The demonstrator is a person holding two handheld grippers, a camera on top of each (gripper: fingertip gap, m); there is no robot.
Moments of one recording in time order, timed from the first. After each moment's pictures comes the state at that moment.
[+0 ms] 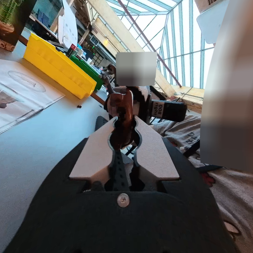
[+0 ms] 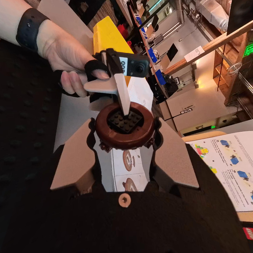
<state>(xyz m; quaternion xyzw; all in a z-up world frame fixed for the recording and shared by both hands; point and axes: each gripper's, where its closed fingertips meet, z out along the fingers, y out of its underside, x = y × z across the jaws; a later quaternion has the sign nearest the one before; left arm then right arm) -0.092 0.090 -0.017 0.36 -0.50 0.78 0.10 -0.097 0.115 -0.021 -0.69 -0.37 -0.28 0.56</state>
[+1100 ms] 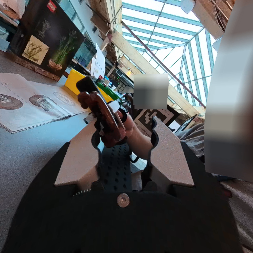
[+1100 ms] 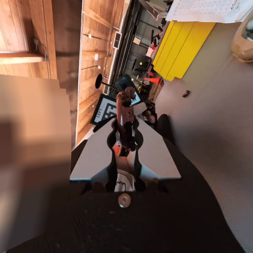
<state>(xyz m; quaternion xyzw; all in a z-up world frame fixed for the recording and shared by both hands) -0.119 0.132 -0.016 0.41 -0.44 0.80 -0.02 -0.102 0.154 -0.047 -0.61 0.19 0.62 0.45</state>
